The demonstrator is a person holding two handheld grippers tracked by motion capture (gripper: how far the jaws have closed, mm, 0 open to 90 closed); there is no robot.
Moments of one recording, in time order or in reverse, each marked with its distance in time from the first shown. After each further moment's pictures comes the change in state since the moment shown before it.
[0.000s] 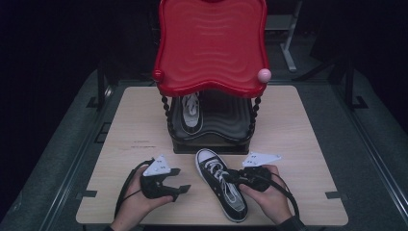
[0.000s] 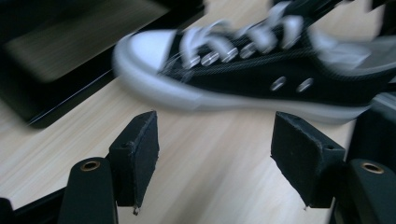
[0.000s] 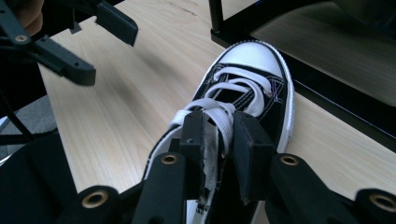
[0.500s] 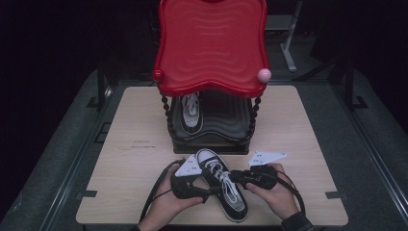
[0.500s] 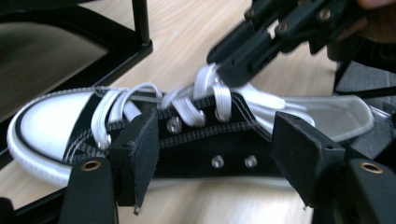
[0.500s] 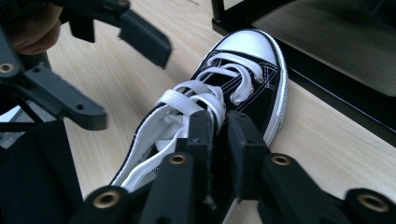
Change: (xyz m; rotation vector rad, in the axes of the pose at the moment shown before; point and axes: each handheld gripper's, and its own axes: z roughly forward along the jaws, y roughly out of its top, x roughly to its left) left arm -0.032 0.031 0.049 -0.044 -0.064 0.031; right arm -0.017 -0.006 -0.006 0.024 0.047 -0.015
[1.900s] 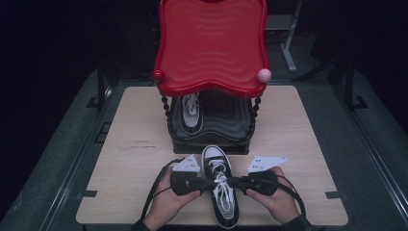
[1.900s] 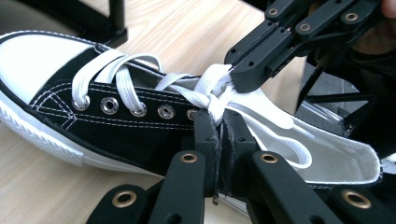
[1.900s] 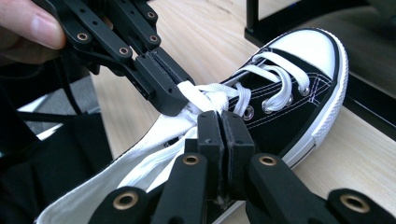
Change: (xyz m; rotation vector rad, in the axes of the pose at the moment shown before) left arm 0.001 0.003 -0.007 0.018 -0.130 -0.079; right arm 0.022 0.003 -0.013 -0.017 0.068 -0.050
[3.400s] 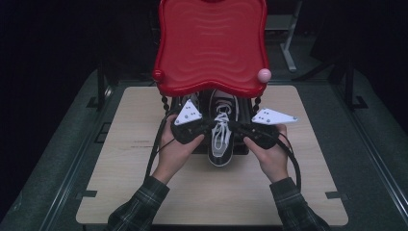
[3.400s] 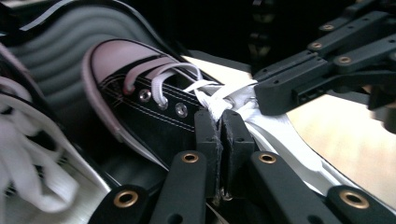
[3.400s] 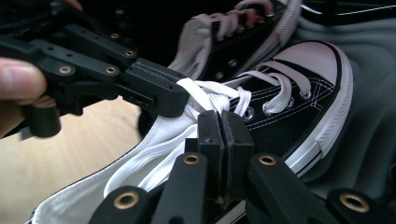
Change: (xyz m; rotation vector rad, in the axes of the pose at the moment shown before) left arm 0.053 0.112 -0.018 -0.239 0.357 0.208; right arm -0.046 0.096 -0.012 -0.315 -0.273 -0.044
